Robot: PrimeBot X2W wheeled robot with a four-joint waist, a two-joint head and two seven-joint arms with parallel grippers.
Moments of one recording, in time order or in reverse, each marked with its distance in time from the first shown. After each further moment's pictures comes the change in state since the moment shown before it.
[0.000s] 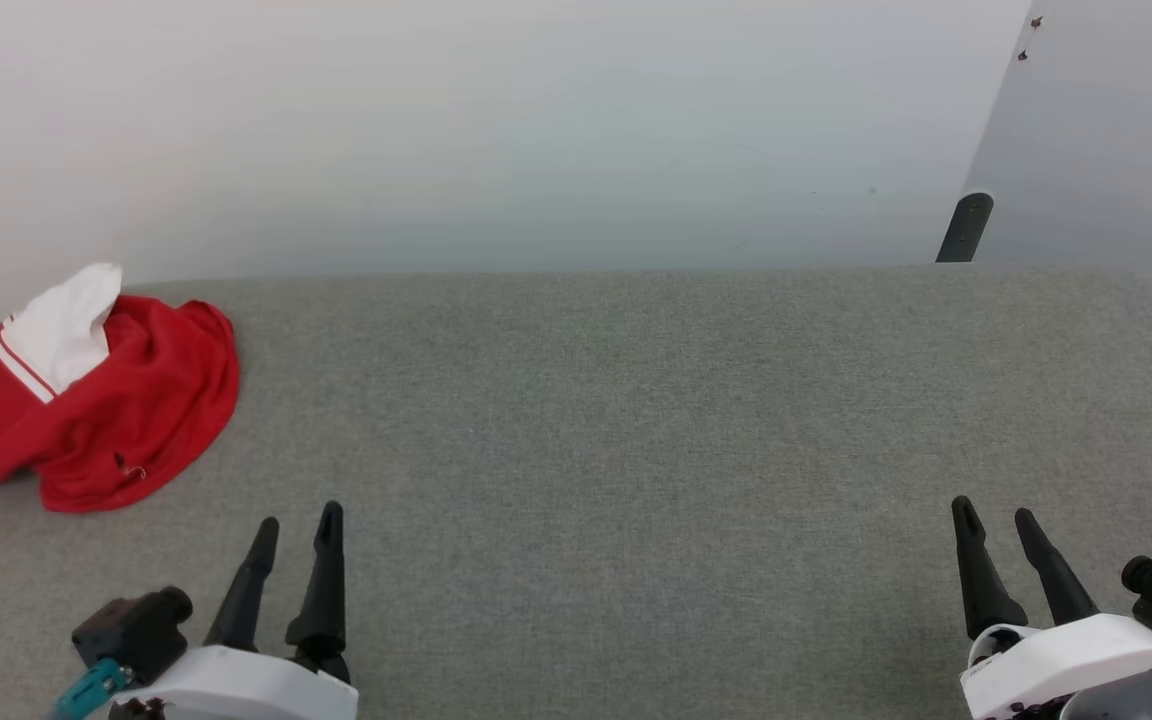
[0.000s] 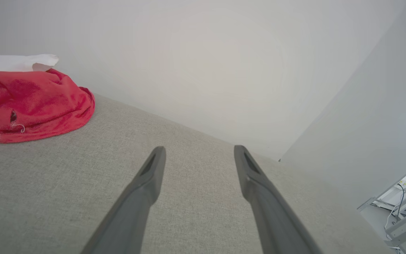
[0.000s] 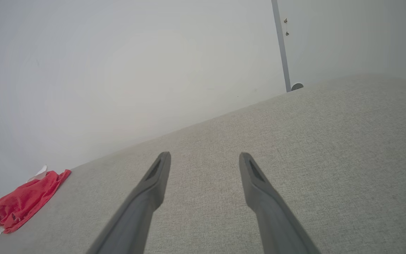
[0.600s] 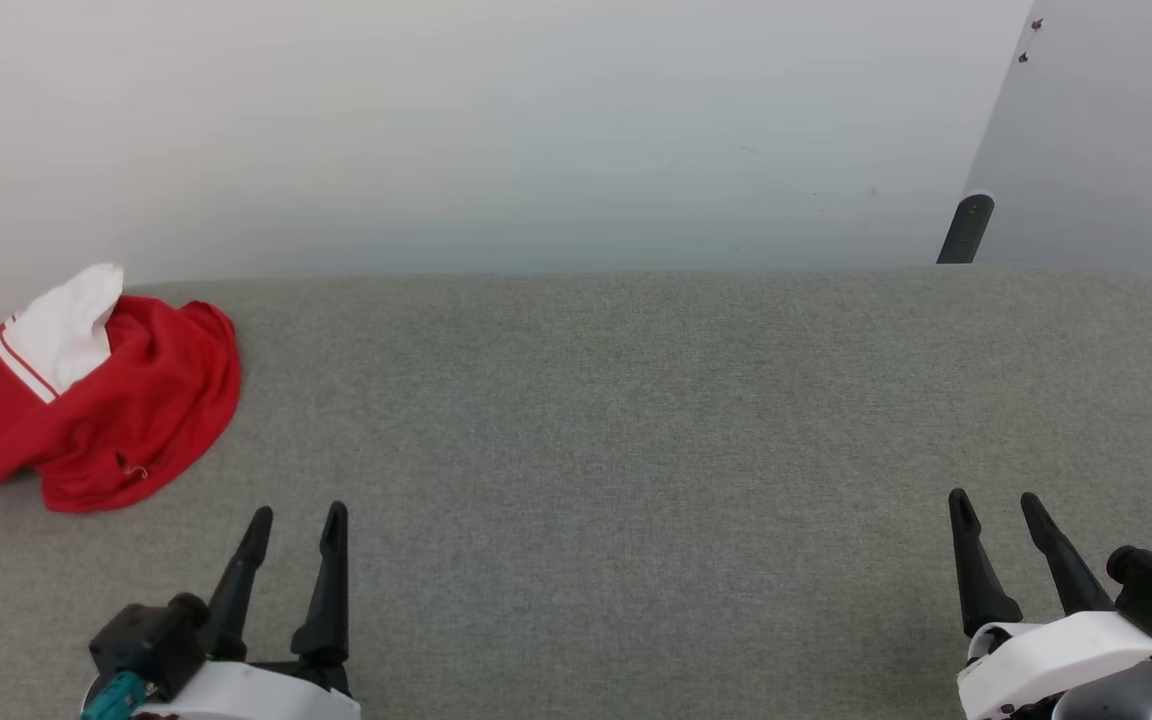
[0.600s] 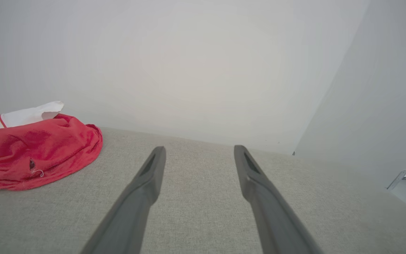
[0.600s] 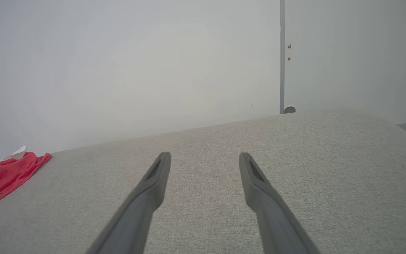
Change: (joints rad) left arm 0.024 -0.015 0.034 -0.038 0.238 -0.043 -0.040; right arm 0.003 0.000 0.001 -0.041 -0.179 0.000 -0.011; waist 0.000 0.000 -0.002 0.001
